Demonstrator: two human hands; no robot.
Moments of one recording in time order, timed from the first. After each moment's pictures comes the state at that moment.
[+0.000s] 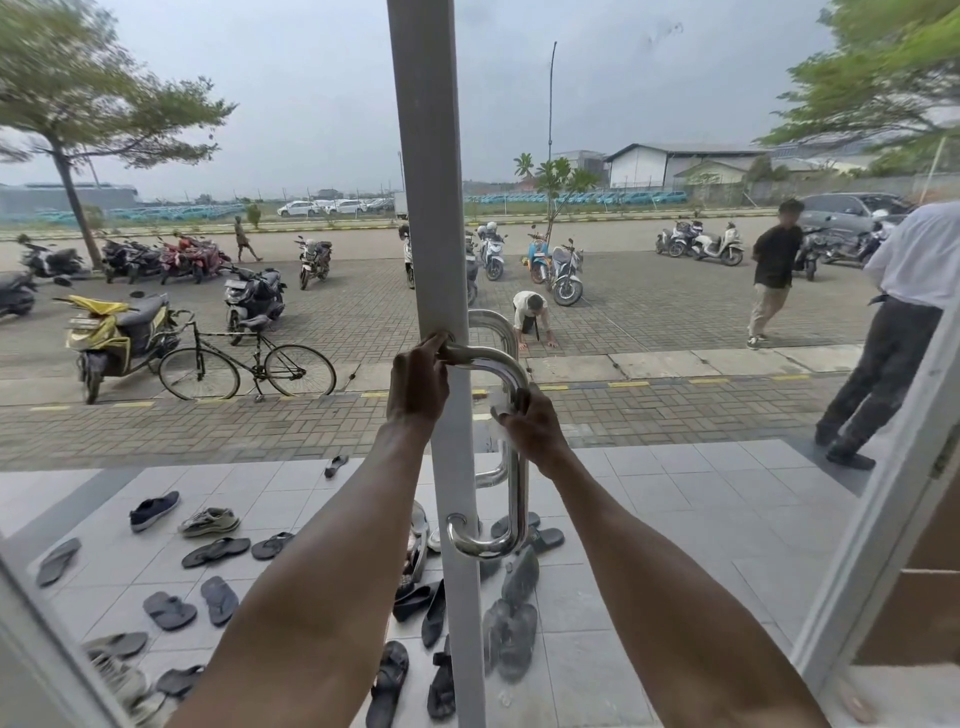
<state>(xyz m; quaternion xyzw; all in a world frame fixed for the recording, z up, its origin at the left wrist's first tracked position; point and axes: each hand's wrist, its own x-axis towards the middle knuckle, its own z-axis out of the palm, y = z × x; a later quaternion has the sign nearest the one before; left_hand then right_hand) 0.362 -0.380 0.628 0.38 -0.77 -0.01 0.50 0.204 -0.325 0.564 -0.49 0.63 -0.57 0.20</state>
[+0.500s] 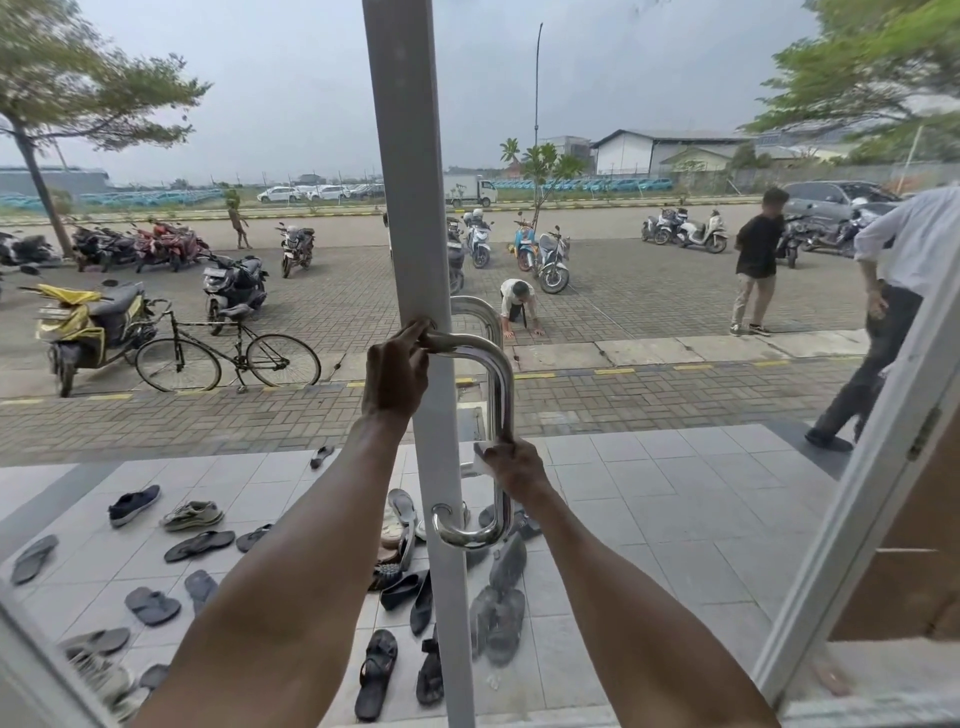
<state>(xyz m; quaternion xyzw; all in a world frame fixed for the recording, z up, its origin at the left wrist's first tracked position) 0.366 -0.391 0.617 0.33 -0.77 0.00 0.54 0.207 -0.311 0.497 -0.41 0.68 -0.51 0.32</state>
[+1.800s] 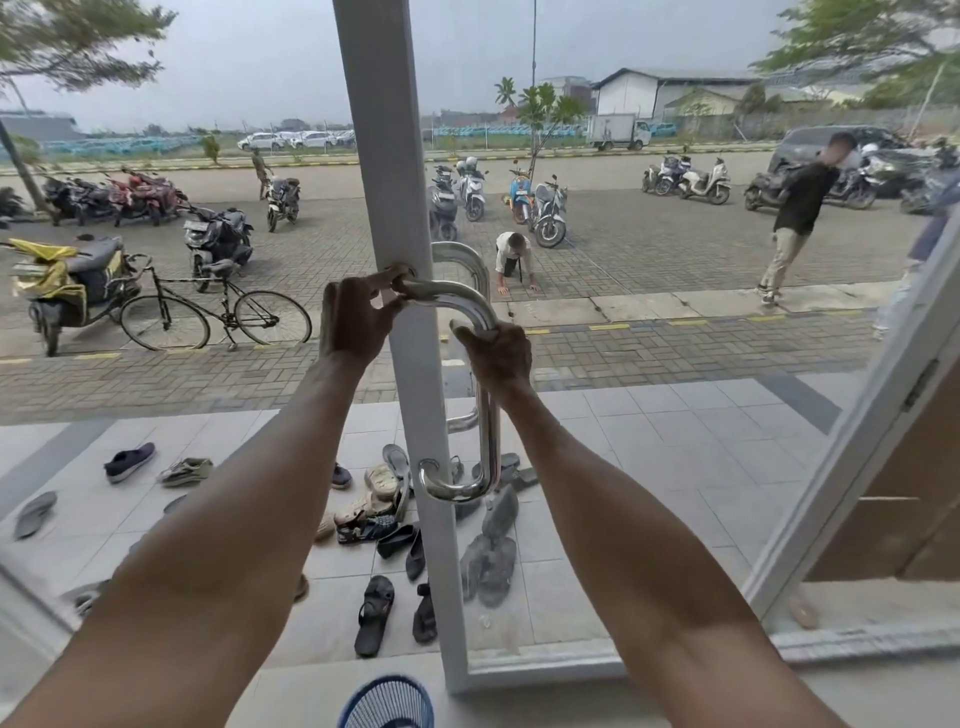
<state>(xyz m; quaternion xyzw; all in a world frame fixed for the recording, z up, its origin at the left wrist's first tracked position) 0.379 -0.403 0.624 0.37 -0.78 -0.04 0.50 0.211 -0.339 0.572 -0.41 0.70 -0.57 0.14</state>
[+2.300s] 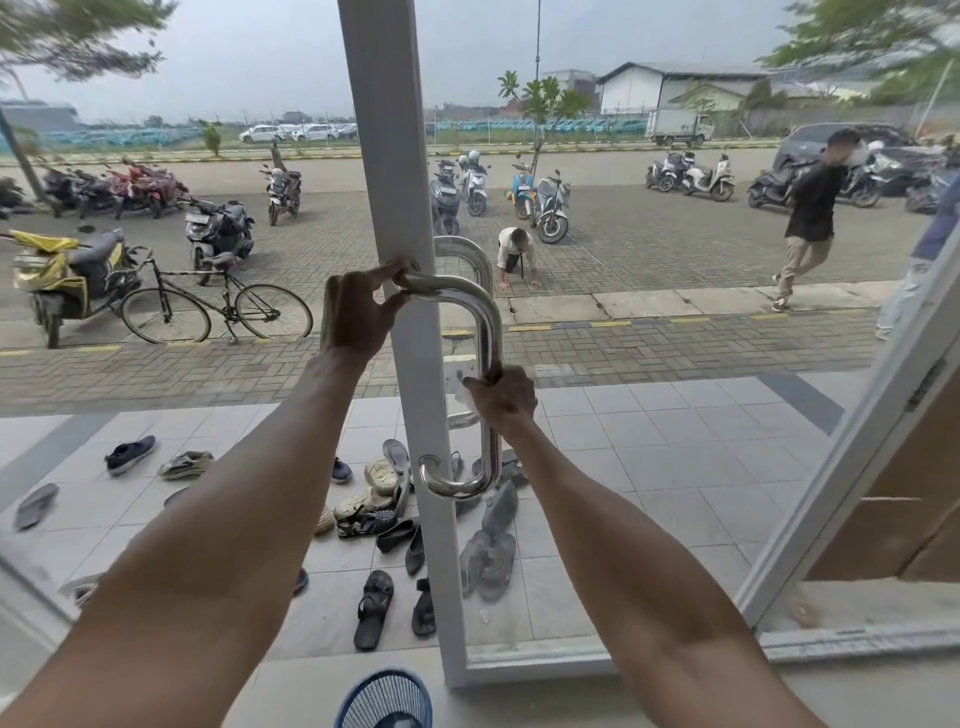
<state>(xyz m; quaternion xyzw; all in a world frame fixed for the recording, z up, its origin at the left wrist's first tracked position) 0.379 -0.401 0.626 0.36 -0.79 0.01 0.49 0.213 -0.322 0.528 -0.40 0.75 -0.48 0.20</state>
